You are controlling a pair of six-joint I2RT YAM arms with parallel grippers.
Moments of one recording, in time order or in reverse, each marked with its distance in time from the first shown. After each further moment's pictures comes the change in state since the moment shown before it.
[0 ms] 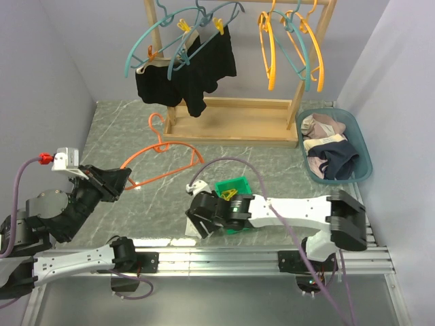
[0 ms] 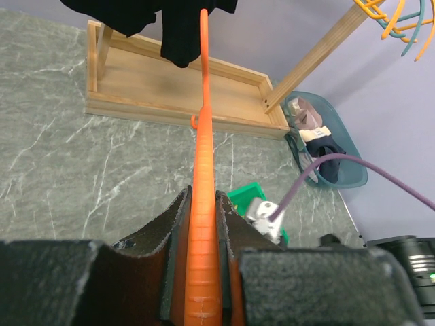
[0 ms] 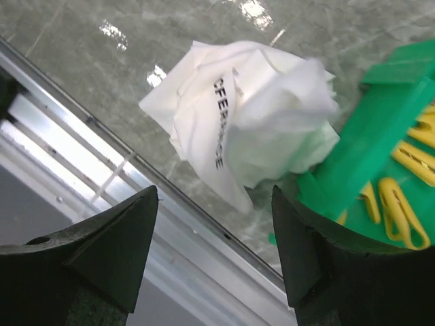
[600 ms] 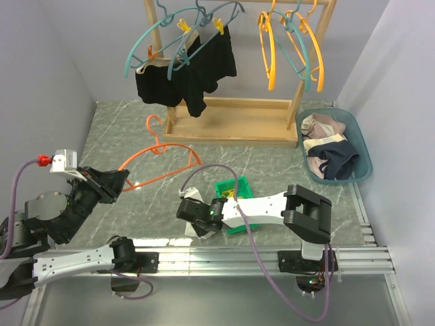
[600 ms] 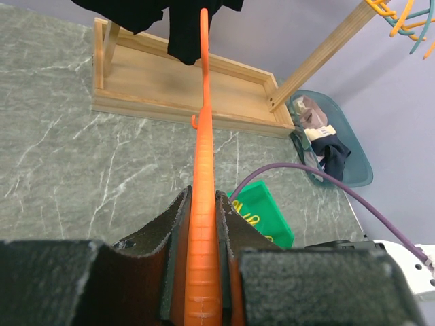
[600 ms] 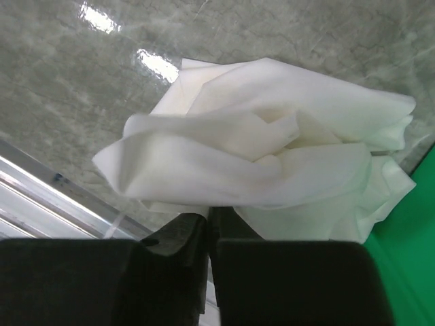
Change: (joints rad) left arm 0.000 -0.022 -0.009 -0.026 -0.007 -0.007; right arm 0.006 0.319 0.074 0.090 -0.009 0.118
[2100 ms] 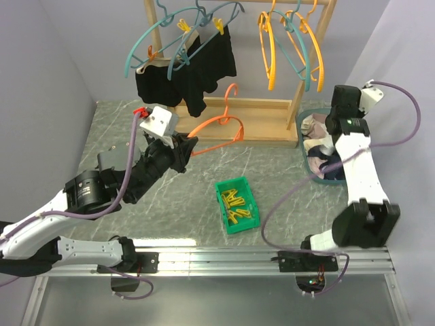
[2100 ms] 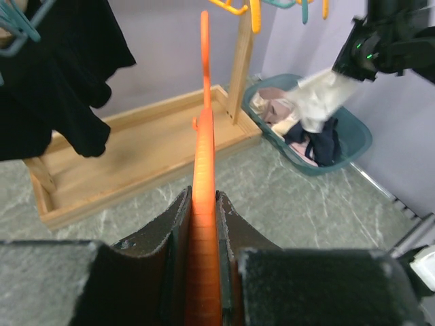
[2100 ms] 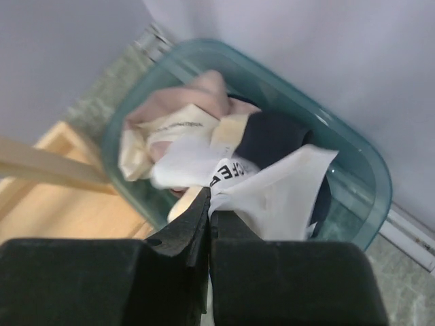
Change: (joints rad) left arm 0.000 0.587 0.307 0.411 0.251 0.511; right arm -1.382 -0.415 0.280 -0.092 0.398 -0.146
